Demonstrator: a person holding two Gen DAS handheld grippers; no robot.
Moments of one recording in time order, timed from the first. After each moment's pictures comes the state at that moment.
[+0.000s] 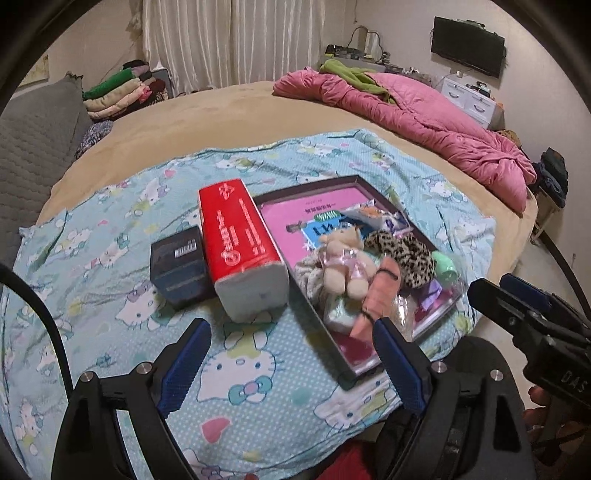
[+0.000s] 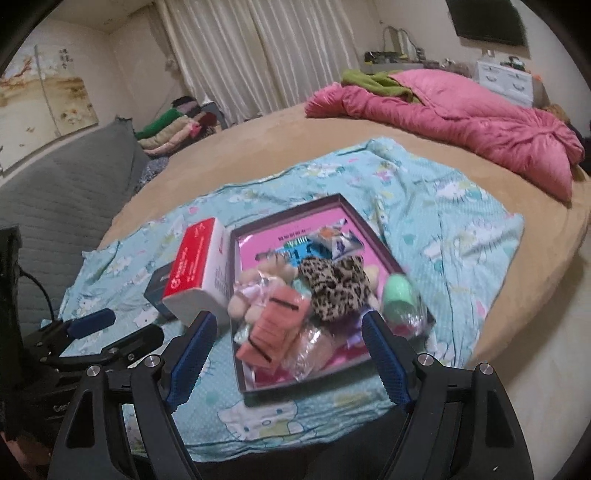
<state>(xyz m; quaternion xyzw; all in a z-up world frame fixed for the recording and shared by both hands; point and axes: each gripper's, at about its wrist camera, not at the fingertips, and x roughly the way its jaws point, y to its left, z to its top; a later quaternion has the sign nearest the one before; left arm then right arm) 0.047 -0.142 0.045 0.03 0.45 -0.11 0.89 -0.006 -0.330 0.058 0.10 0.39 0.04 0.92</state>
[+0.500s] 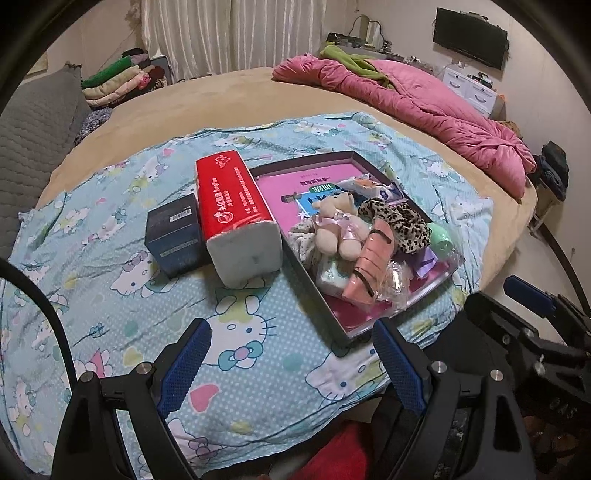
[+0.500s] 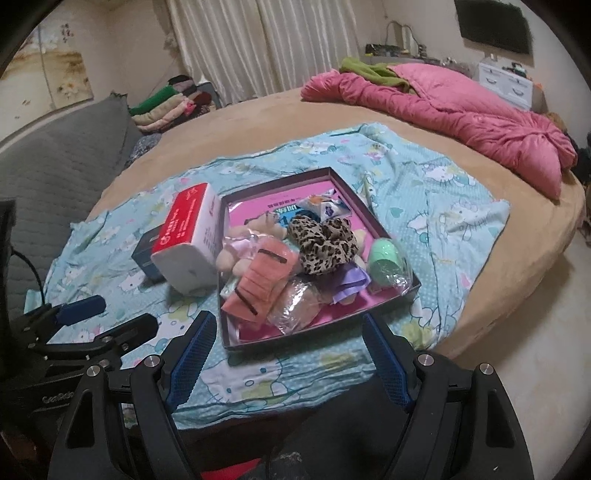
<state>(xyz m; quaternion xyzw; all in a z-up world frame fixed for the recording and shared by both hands) 0.023 -0.145 0.032 0.03 0.47 -0.11 0.88 -0.034 -0.319 0.048 0.06 0.41 0.03 0.91</state>
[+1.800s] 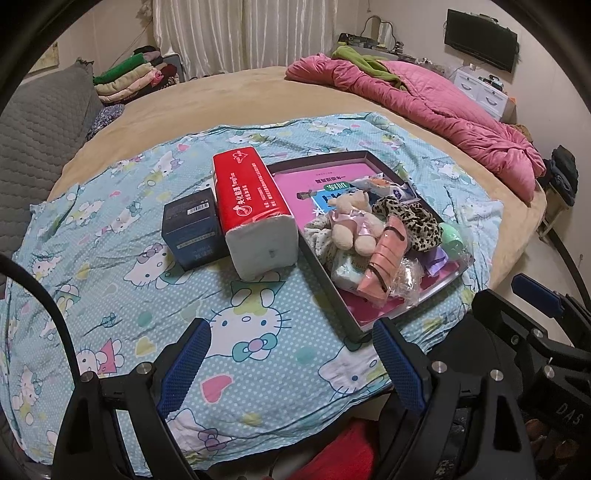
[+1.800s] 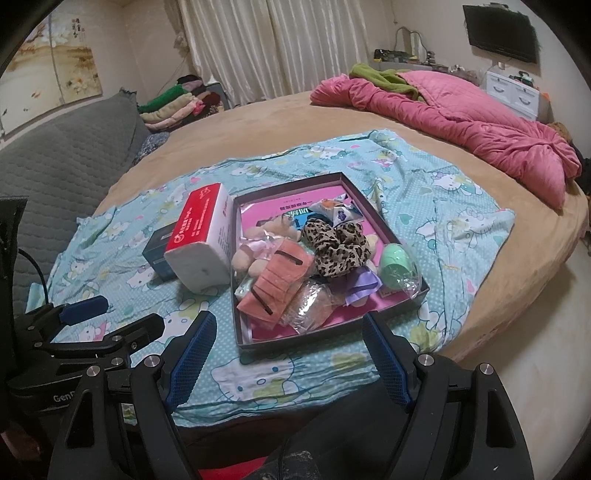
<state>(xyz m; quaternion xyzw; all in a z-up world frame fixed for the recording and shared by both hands) 0.019 -0.136 0.032 0.03 0.47 -0.09 0.88 -0.037 -0.308 0.052 0.06 0.40 0.04 0.91</state>
